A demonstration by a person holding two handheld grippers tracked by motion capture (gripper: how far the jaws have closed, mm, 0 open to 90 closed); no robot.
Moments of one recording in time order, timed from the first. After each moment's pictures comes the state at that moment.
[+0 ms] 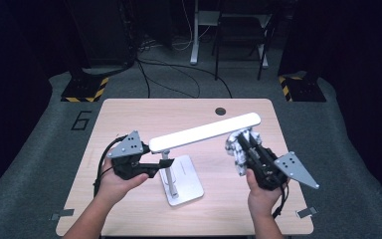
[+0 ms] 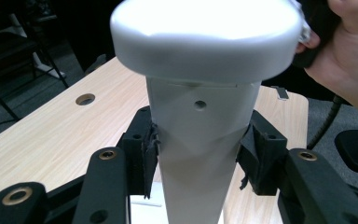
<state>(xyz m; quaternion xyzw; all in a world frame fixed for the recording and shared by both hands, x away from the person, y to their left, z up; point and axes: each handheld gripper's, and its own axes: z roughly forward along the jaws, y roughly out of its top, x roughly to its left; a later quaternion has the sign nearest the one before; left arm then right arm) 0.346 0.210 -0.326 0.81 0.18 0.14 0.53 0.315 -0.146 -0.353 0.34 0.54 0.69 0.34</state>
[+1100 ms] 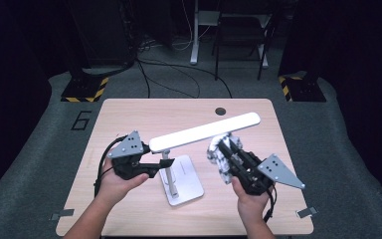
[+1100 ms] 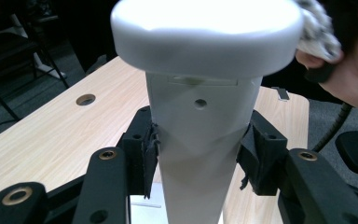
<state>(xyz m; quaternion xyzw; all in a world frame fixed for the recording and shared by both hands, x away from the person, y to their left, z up) 0.346 0.209 -0.327 0.81 0.18 0.14 0.54 0.304 -0.115 -0.349 0.30 0.58 0.70 0.29</state>
